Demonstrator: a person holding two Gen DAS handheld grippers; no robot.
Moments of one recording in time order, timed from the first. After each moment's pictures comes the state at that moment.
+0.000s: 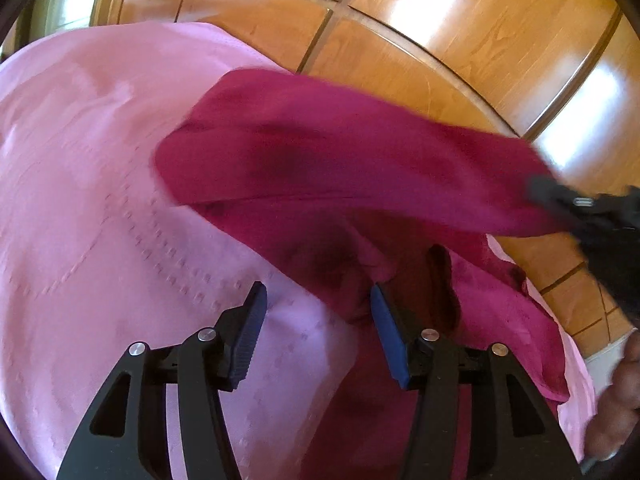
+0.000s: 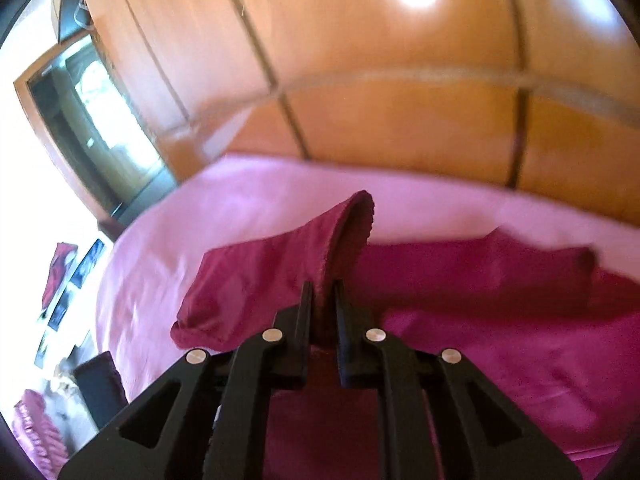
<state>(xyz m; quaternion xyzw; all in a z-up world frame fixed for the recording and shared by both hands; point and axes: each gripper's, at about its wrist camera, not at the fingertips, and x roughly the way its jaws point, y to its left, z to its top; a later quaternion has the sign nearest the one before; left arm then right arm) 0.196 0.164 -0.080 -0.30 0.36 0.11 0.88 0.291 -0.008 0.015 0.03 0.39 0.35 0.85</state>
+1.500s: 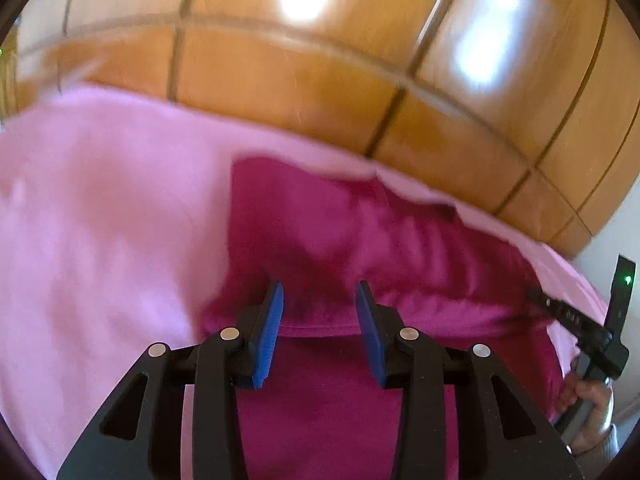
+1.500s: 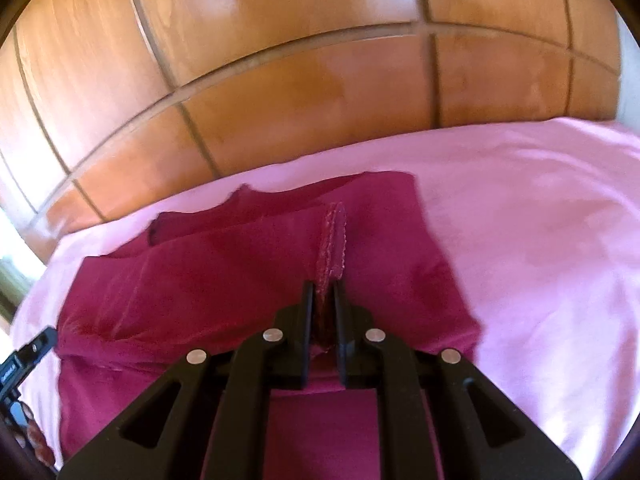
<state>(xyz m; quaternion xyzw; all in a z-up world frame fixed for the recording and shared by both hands) 0.216 0.088 -0.062 -0.17 0.38 -0.04 0.91 0.281 -0.281 -0.065 0.11 0.39 0.07 0.91</state>
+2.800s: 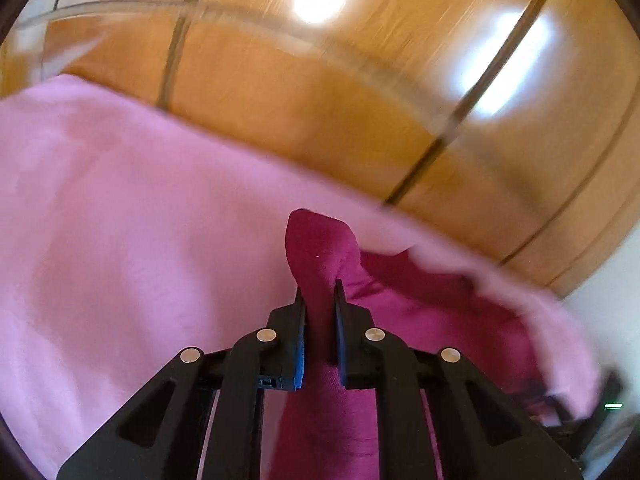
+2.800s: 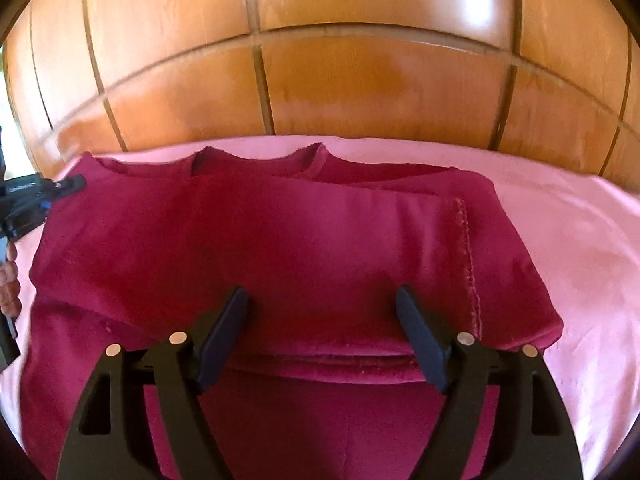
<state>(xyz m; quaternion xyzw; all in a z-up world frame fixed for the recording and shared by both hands) 0.321 0.141 -0.071 -0.20 0.39 -0.01 0.90 0.268 -0.205 -0.081 -0.02 0.39 0.12 0.91</state>
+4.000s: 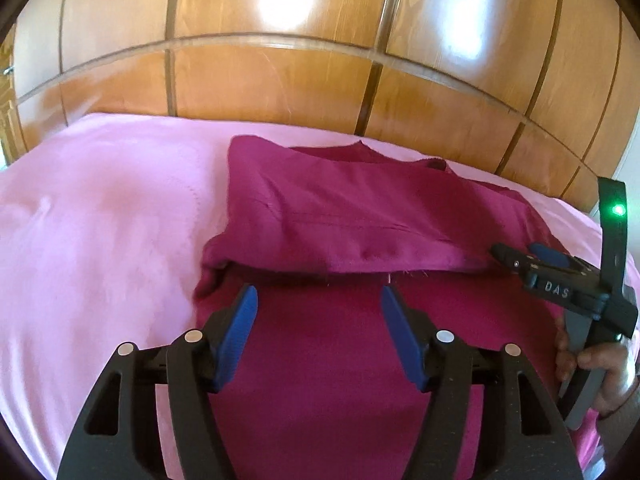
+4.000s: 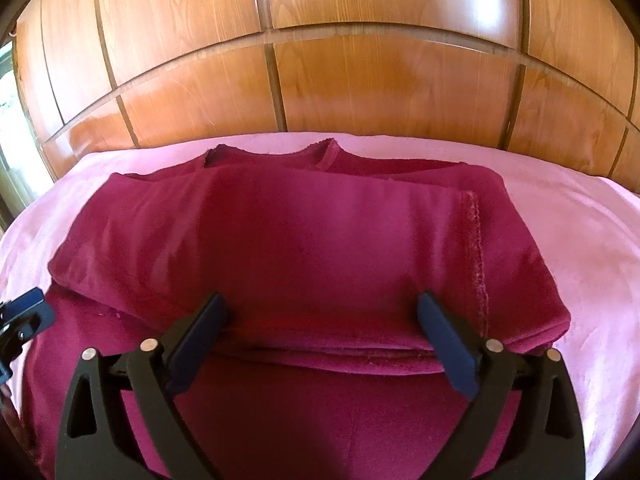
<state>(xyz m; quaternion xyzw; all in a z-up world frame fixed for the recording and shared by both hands) 0.155 0.049 -0.054 -0.08 0.36 -0.01 0.93 0.256 -0.212 -0.080 0.00 0.38 0.15 0.91</state>
